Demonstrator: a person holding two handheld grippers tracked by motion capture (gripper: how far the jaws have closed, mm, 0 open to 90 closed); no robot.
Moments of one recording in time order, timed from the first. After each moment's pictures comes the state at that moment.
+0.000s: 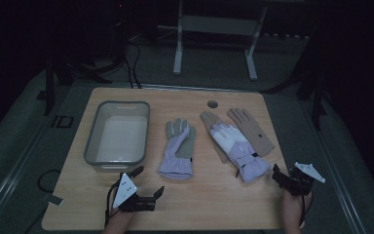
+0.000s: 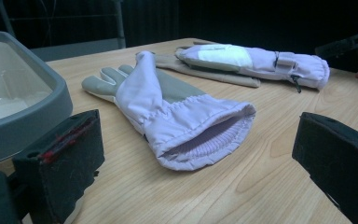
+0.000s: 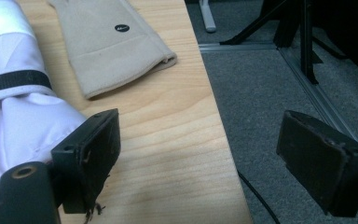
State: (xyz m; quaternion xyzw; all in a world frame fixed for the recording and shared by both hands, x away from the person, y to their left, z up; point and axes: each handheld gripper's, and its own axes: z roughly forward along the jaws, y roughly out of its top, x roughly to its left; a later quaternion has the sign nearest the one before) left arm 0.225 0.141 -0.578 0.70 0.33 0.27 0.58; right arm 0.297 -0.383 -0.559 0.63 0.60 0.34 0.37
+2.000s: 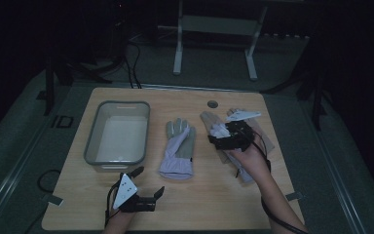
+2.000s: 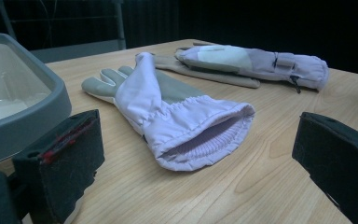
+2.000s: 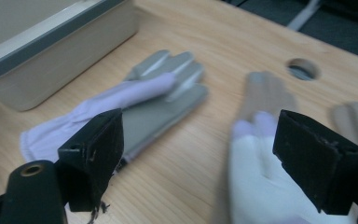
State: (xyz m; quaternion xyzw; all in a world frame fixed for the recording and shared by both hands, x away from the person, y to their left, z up) left arm 0.224 0.140 -0.579 0.69 0.33 0.27 0.58; right arm 0.377 -0.190 -0.430 0.36 0.83 0.38 0.18
